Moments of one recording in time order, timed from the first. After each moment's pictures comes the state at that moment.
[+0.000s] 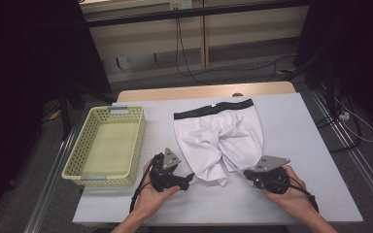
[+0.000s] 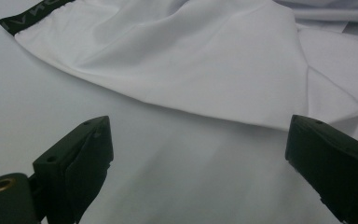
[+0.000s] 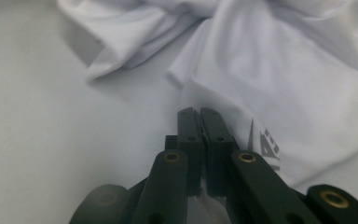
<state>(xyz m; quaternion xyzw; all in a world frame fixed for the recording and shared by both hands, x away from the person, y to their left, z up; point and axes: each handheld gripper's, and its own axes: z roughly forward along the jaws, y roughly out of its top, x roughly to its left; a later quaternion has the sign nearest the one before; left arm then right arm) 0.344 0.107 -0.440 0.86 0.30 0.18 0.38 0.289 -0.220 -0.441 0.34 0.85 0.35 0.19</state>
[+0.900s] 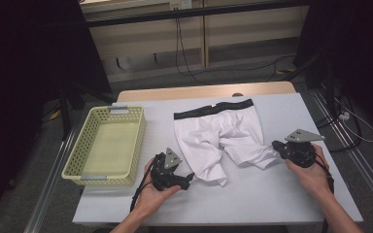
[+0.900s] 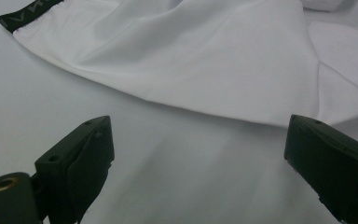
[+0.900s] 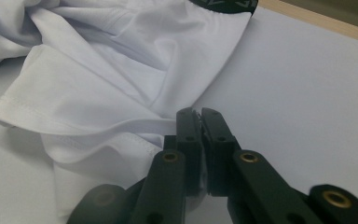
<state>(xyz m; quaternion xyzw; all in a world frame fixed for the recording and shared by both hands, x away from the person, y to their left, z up) 0.347 0.105 -0.443 0.86 0.30 0.18 0.37 0.338 -0.303 -0.436 0.47 0.76 0.36 0.28</state>
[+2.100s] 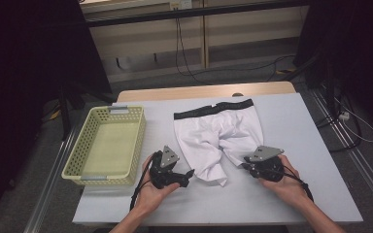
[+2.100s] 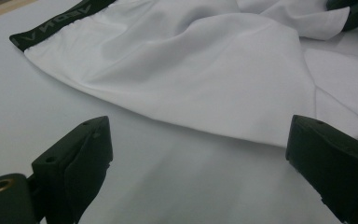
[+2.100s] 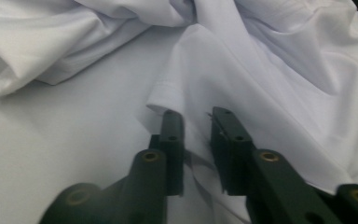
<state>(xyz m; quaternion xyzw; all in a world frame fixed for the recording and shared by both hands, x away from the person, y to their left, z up) 0.351 0.110 -0.439 0.85 0.29 0.18 0.40 0.326 -0.223 -0.456 0.33 0.85 0.34 0.23</state>
